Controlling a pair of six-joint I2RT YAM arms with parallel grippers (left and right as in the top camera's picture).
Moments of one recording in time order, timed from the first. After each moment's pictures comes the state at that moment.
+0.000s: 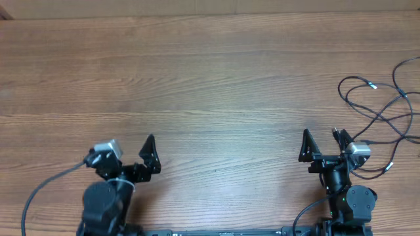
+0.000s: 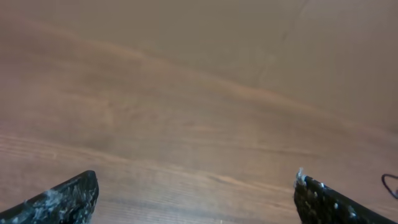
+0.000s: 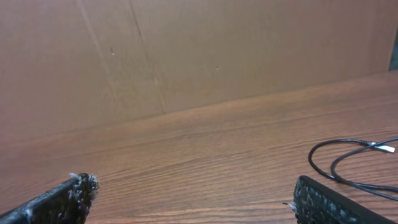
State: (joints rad) left arm -0.18 0.21 0.39 -0.43 -0.09 -0.39; right arm -0.07 0.01 0.02 -0.02 -0.13 0.23
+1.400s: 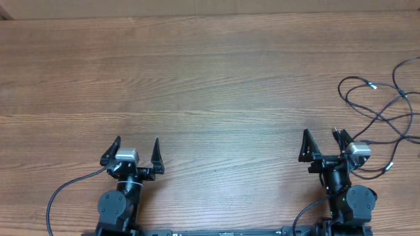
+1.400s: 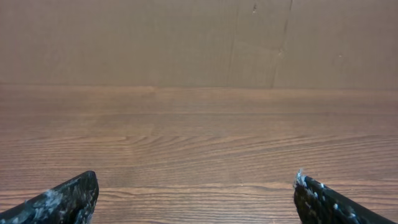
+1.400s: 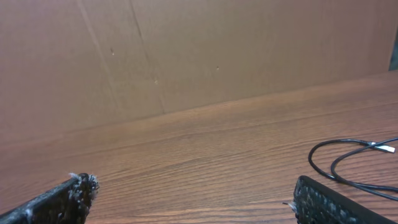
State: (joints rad) left arm -0.16 0.01 0.01 -0.07 -0.09 -0.06; right arm -0.07 0.01 0.02 -0.02 -0.13 0.23
